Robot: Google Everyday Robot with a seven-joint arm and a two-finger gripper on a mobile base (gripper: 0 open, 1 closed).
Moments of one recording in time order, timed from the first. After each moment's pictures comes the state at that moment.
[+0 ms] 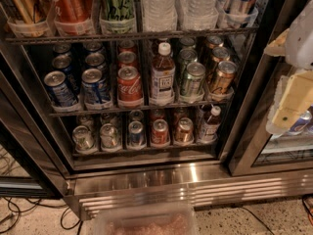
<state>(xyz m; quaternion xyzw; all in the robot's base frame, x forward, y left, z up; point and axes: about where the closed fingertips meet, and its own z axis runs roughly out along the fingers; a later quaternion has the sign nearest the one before) 0.438 -0.217 0.976 -0.60 0.78 -0.03 0.16</state>
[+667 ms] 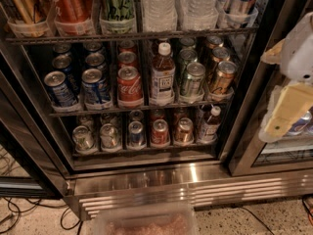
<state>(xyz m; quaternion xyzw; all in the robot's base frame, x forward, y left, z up) 0.436 -0.209 0.962 -0.60 0.78 -0.03 0.17</state>
